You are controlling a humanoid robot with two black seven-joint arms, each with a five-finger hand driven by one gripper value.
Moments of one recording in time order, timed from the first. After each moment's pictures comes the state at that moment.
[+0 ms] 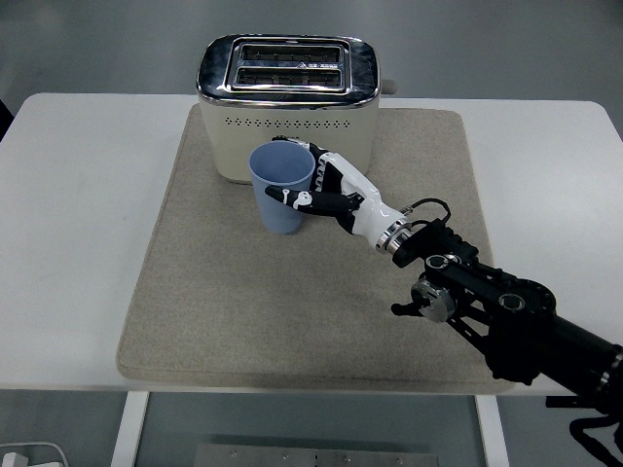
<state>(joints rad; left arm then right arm) 0.00 0.00 -0.05 -0.19 -0.02 -0.10 0.09 0.78 0.00 0.45 0.91 -0.58 0.00 0.38</state>
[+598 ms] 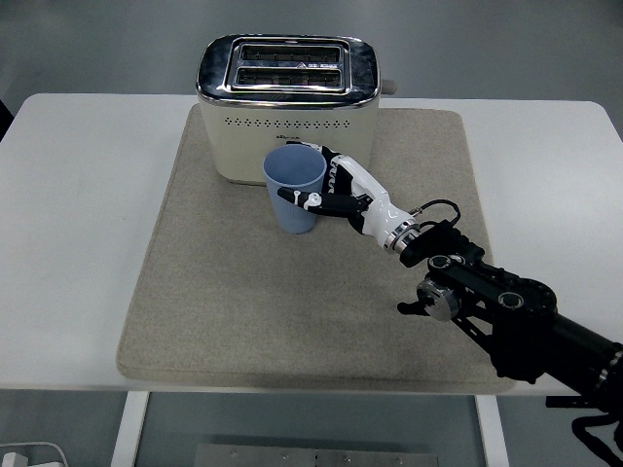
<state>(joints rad) 0.00 0.00 -0.05 -0.19 -0.03 -0.09 0.09 0.79 0.00 0.44 0.85 -0.58 -0.02 0.39</state>
